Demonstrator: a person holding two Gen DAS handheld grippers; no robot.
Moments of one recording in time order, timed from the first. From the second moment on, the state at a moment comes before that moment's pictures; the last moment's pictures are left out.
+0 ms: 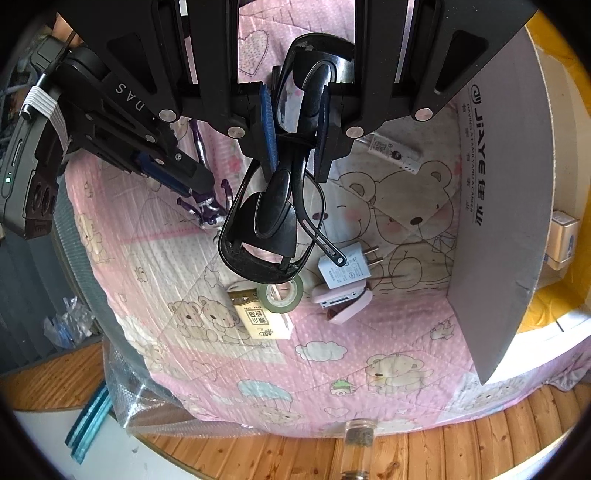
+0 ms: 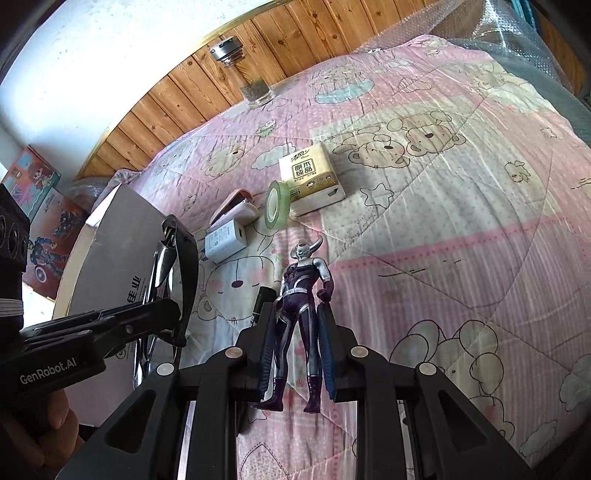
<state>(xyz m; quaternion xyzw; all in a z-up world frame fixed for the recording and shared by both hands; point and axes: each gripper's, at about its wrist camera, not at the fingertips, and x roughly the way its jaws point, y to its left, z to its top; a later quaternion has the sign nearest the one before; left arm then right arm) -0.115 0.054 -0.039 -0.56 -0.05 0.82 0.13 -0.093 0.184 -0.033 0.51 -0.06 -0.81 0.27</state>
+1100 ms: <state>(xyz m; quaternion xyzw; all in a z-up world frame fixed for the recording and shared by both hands) -0.042 0.016 0.019 -0.49 -0.11 0.85 0.13 -0.016 0.184 0.035 0.48 -0.03 -0.82 0.32</state>
